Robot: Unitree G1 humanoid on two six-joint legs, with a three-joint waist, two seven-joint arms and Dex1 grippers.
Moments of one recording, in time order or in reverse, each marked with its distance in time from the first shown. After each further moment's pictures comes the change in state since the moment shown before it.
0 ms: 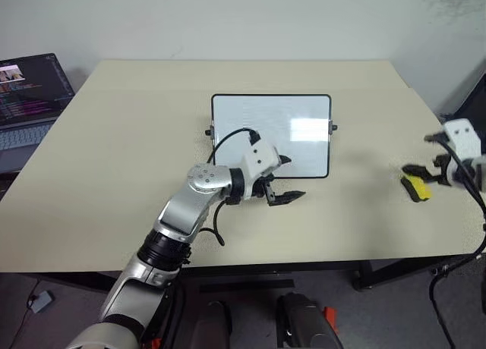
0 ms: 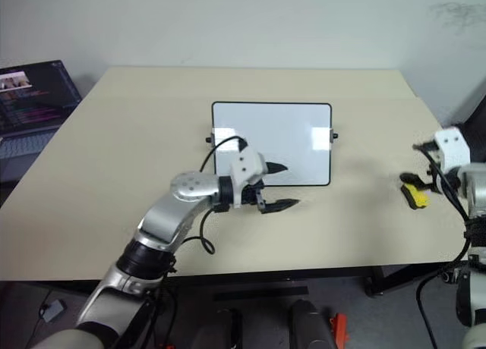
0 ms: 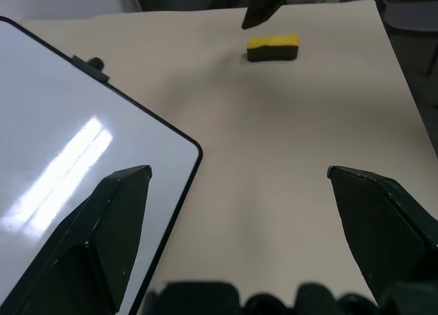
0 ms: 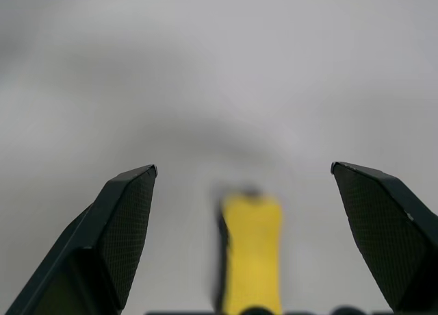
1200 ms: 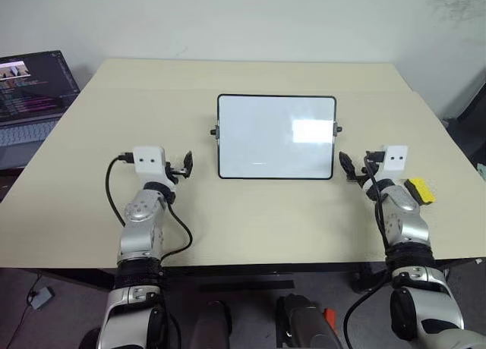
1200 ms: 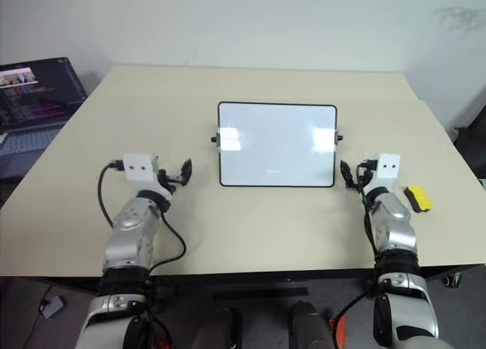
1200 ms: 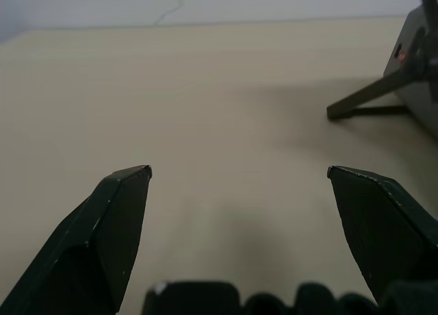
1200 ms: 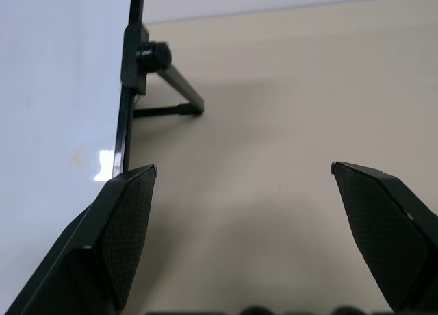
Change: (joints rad) left arm 0.189 -0.069 0.492 0.426 0.060 -0.391 0.641; right arm 0.164 0.537 -0.126 0.336 0.135 -0.956 -0.332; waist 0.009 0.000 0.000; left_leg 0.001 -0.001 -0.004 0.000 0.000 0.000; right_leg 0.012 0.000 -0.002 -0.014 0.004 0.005
